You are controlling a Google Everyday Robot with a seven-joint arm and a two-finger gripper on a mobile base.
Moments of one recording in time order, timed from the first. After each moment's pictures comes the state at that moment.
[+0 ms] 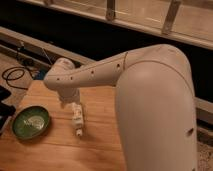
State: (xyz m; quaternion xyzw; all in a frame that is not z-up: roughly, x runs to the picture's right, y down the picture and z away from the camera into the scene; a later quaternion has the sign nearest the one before) arm -0.166 0.085 0.744 -0.20 0.18 0.66 0.70
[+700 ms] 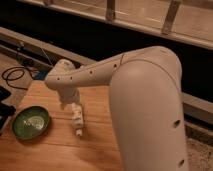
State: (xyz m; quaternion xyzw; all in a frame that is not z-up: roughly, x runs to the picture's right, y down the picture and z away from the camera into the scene) arm -0.175 0.098 0.767 -0.23 0.19 0.65 0.70
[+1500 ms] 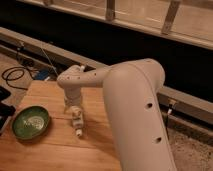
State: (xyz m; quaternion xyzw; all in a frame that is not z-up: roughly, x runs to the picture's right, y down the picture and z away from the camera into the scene) arm -0.179 0.127 0.829 -0.31 0.20 0.63 0.68
